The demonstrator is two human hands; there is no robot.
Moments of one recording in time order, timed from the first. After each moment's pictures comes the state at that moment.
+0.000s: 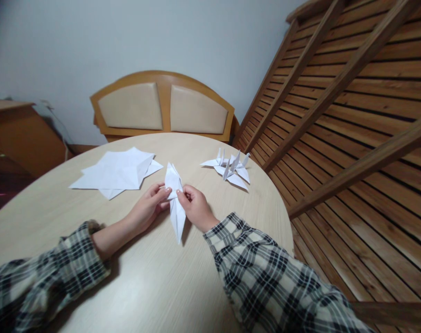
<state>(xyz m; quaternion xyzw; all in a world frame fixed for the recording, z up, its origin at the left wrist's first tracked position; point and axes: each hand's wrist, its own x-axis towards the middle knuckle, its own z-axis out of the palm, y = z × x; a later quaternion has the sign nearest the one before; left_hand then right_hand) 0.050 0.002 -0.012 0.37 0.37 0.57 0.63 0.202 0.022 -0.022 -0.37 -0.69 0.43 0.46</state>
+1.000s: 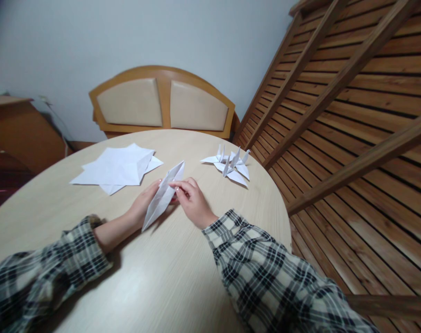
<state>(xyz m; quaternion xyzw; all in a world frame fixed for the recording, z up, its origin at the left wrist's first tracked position) 0.048 -0.001 -0.006 0.37 0.42 0.57 0.60 0.201 0.020 -0.019 -0.31 -0.74 0.34 0.49</state>
